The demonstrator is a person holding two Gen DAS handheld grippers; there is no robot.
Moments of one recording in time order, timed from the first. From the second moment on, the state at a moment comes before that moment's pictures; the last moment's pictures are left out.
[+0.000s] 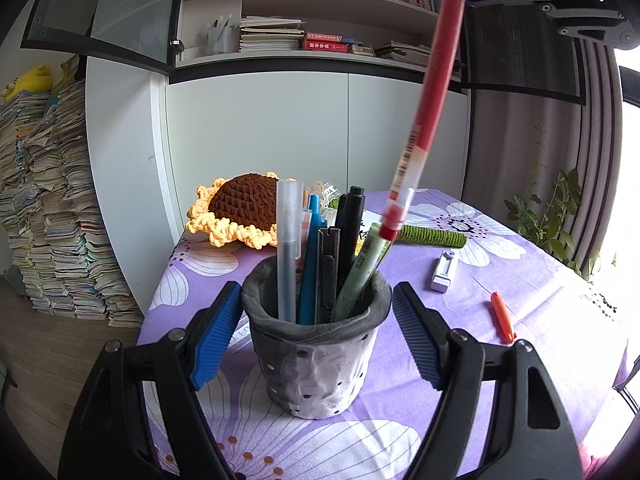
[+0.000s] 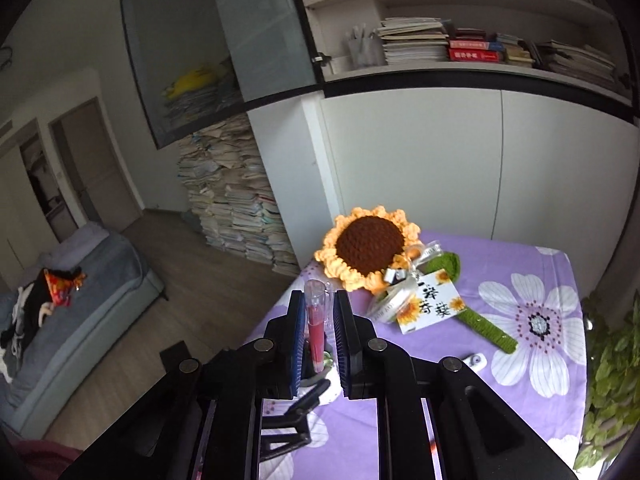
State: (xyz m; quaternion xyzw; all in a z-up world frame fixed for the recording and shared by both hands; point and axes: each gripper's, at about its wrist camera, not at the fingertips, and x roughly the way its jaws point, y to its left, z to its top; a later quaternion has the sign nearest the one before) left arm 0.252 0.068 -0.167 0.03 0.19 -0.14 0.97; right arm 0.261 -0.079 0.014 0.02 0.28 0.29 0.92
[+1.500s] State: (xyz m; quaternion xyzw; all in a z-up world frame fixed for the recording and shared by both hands) left arm 0.251 0.065 -0.167 0.03 0.19 -0.14 0.97; right arm 0.336 -0.190 -0.176 0.12 0.54 0.07 0.83
